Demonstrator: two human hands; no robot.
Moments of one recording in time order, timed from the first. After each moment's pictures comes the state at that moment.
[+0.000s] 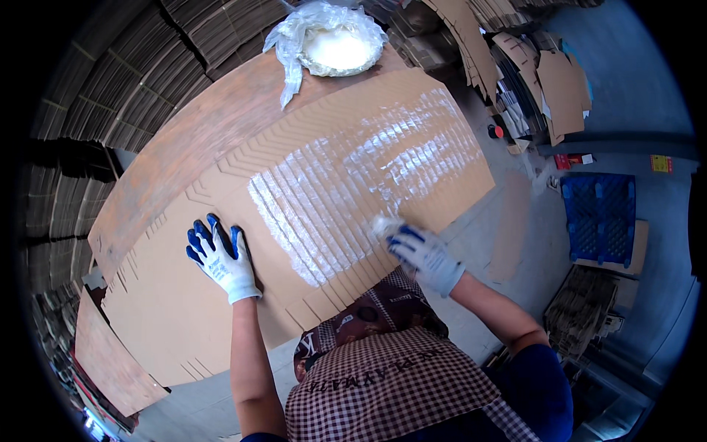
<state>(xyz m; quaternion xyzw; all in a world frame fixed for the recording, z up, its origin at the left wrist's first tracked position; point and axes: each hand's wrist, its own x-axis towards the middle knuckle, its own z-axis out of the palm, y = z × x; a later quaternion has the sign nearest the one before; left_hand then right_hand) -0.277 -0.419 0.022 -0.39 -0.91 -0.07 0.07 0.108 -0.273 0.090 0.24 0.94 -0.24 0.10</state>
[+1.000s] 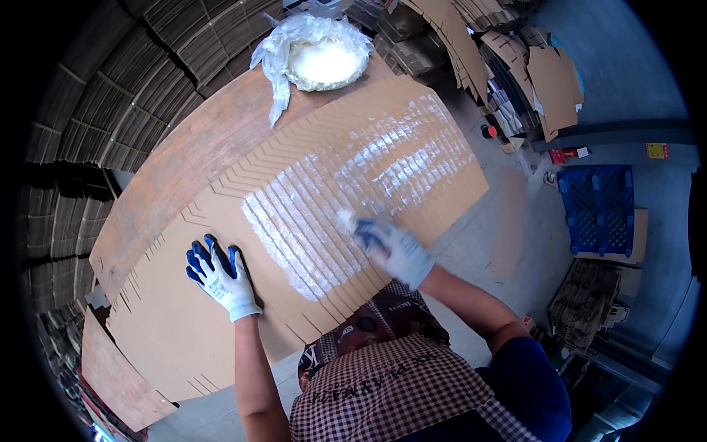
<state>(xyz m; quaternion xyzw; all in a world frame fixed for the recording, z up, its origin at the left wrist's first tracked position) -0.278 -0.419 0.019 -0.41 -0.91 -0.06 0.08 0.043 -0.252 0.072 0.40 0.85 -0.34 -0.02</state>
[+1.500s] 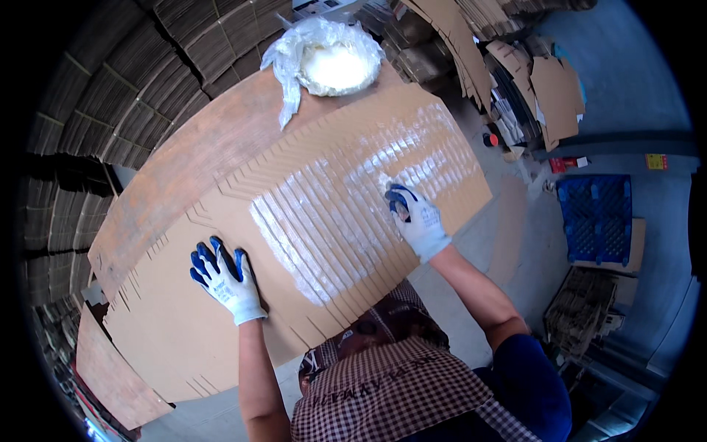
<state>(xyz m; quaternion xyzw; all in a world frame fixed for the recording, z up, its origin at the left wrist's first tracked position) -0.280 -0.417 0.027 -0.40 -0.91 -0.08 0.06 0.034 -0.193 0.071 0.48 0.82 -0.29 -0.07</state>
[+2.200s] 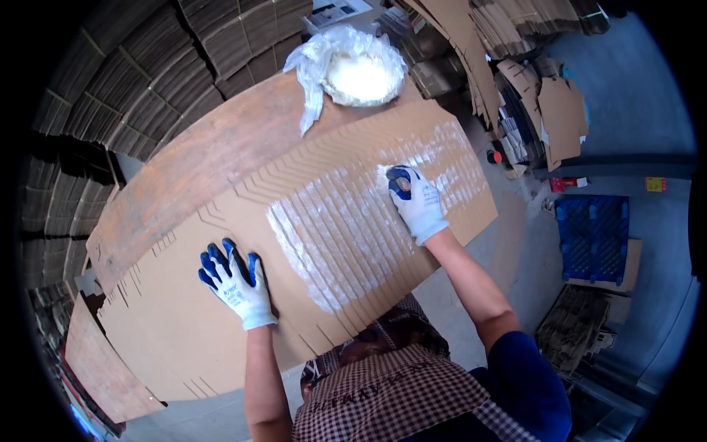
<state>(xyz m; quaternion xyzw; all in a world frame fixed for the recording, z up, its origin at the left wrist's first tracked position) -0.279 -0.416 0.032 -0.39 -0.91 -0.11 0.03 -0.024 -0.157 0.071 0.50 0.80 -0.29 -0.15</state>
